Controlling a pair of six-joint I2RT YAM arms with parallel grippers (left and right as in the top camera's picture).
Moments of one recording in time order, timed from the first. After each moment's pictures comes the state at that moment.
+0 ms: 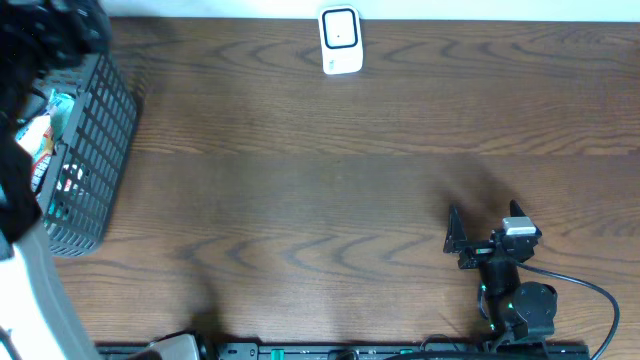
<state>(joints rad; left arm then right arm) 0.27 1.43 2.15 -0.92 0.21 -0.04 0.08 0.01 0.01 -0.07 0.00 0.04</state>
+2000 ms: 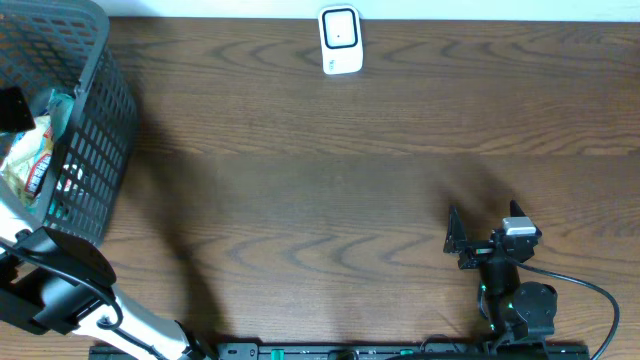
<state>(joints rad) 0.67 1.94 2.07 -1.19 -0.08 0.28 0.08 0.01 0.01 -0.07 0.00 0.04</state>
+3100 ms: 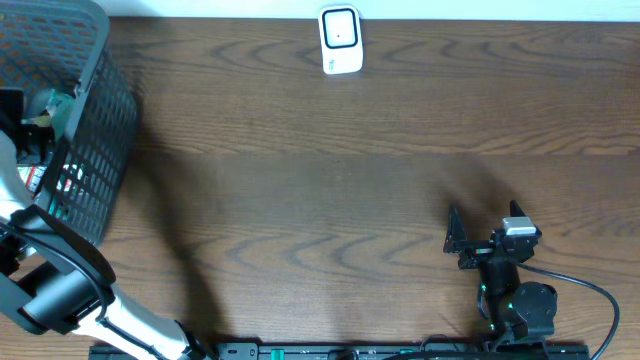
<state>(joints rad) 0.67 1.94 1.66 -0.78 -0.19 0.58 0.08 0.01 0.01 -0.07 0.00 0.04</state>
